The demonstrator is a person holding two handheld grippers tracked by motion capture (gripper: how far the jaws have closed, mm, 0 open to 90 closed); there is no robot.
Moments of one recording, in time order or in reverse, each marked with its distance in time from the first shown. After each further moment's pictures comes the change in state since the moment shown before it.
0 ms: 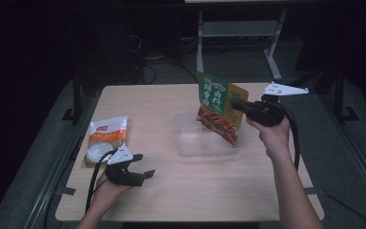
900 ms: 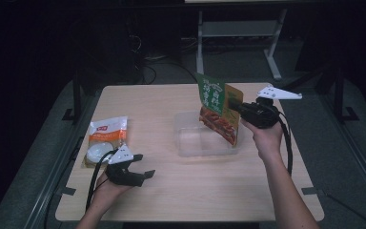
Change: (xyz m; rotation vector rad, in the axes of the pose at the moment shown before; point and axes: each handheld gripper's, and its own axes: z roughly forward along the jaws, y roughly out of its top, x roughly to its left) left arm 0.000 0.000 0.002 0.011 0.001 0.001; right arm 0.008 -0.009 0.012 -0.038 -0.073 0.020
